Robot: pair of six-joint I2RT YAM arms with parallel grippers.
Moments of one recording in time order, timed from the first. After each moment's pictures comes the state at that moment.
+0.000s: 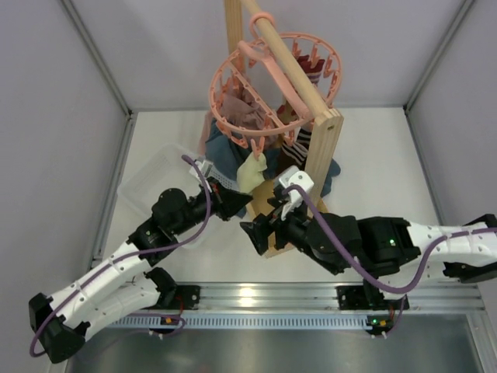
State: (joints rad) left arm -0.77 0.77 0.64 0.08 0.18 -0.65; right arm 1.68 1.13 1.45 -0.57 0.77 0.32
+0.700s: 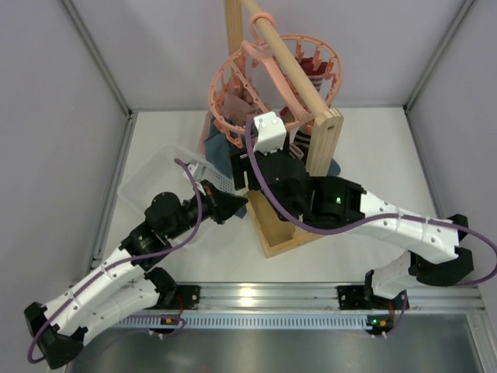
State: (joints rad) left arm -0.77 0.68 0.64 0.00 0.16 -0.65; right arm 1.37 1.46 1.78 -0.59 0.90 0.25
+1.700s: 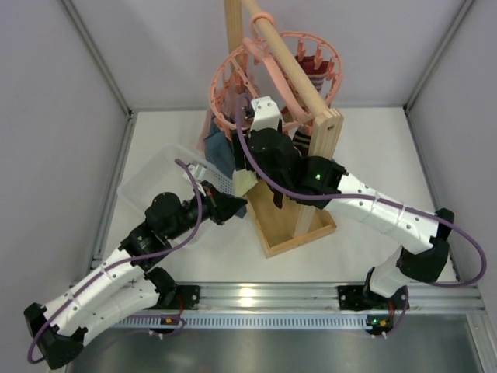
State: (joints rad) left arm -0.76 0.68 0.64 -0.03 0.16 -0.65; right arm 1.14 1.56 1.78 -0.56 0.72 0.28
